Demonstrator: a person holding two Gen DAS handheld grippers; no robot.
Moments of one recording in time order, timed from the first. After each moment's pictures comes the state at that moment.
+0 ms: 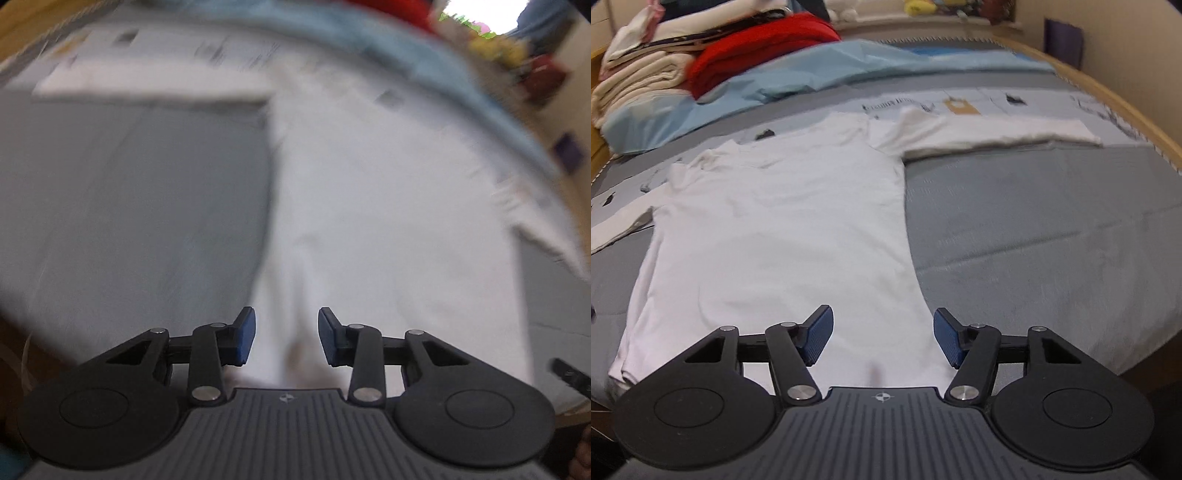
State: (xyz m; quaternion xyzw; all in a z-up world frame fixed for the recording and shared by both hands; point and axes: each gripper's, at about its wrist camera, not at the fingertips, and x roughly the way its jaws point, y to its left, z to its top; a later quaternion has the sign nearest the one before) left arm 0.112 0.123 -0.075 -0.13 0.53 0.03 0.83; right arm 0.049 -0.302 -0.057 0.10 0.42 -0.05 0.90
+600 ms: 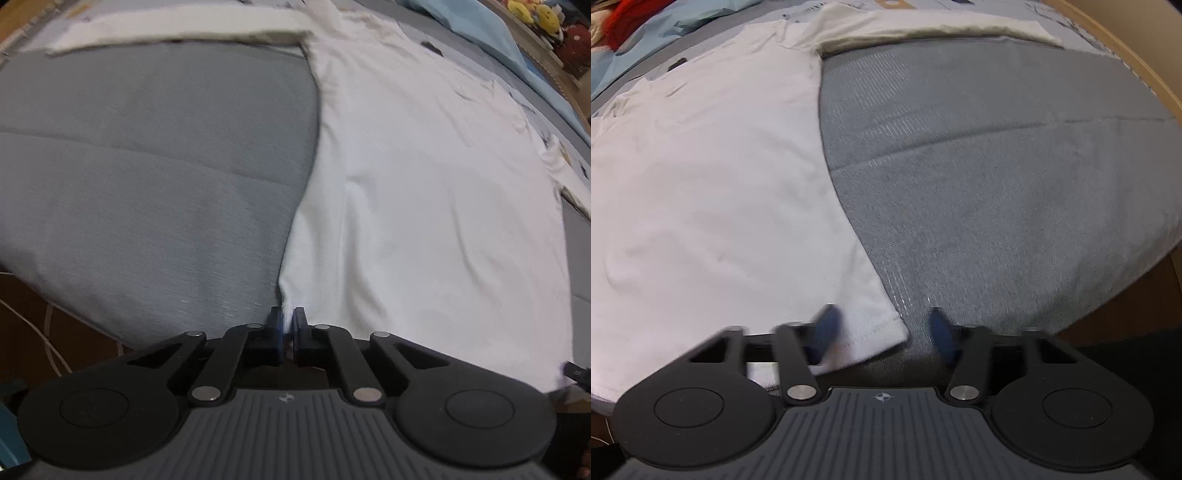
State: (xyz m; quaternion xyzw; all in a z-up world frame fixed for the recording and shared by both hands) left arm 0.098 0.129 -0.101 -0.10 0.58 0.06 0.81; right arm 0.064 -0.324 -0.128 0.10 0.54 -0.13 0.83
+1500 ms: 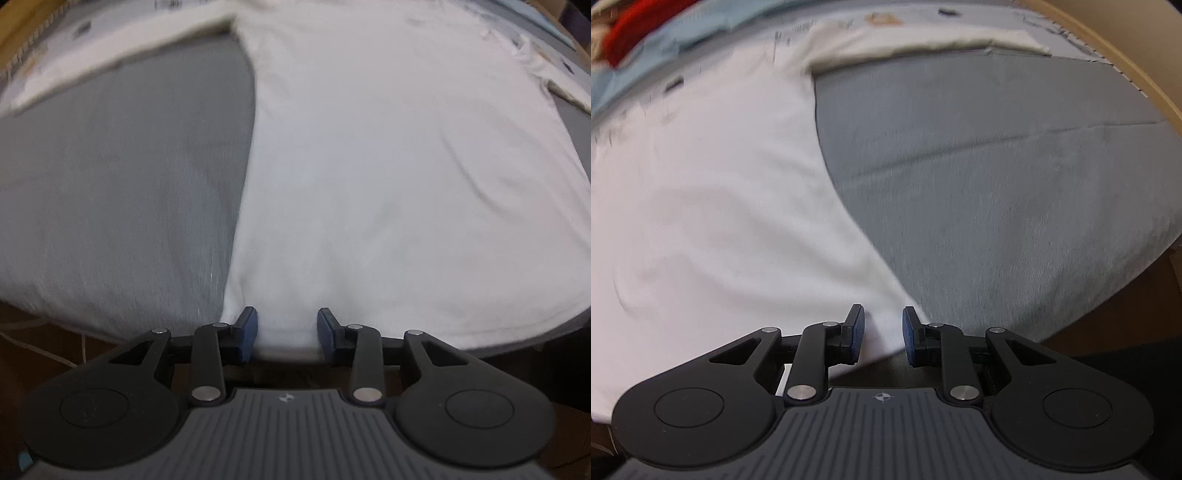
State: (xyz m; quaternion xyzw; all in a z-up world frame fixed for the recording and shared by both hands) left arm 0.078 0.071 -0.106 0.03 0.60 0.01 0.80; right arm 0.056 -0.336 -0.126 0.11 0.53 -0.14 0.83
